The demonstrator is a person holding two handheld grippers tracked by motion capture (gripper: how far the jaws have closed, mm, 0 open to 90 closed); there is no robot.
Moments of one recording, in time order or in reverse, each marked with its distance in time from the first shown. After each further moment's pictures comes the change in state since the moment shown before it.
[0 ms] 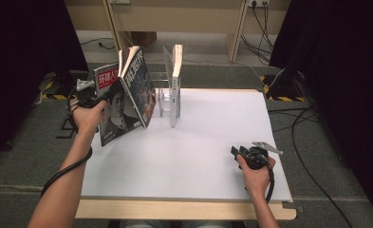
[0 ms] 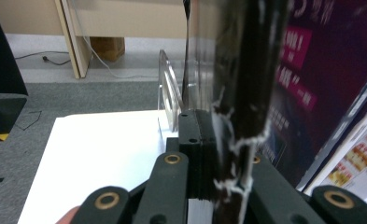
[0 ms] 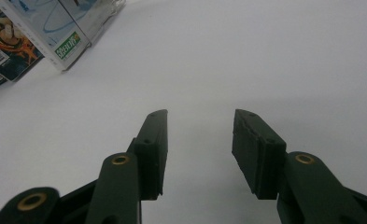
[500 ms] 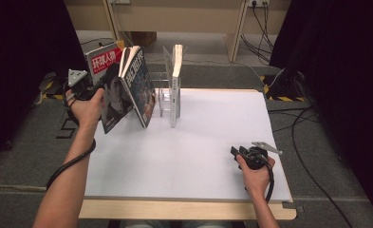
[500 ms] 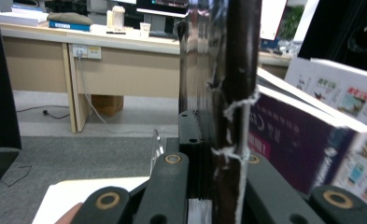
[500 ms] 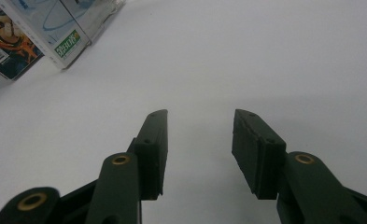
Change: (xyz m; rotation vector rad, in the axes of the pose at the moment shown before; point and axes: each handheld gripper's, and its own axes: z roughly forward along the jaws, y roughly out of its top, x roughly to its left) left arm -0.008 0.023 0.000 -0.252 -0.014 -0.017; right arm 0.000 -0.001 0.001 0.005 0.002 -0.002
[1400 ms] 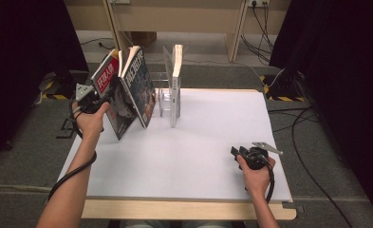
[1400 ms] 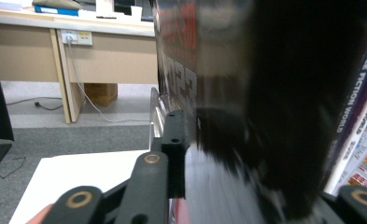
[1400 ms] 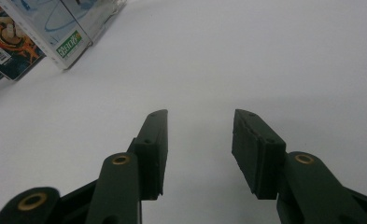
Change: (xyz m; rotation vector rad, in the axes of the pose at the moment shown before) left arm 0.012 -0.047 -0.003 0.064 -0.038 0.030; right arm 0.000 0.000 -0.001 -0.001 0.003 0.006
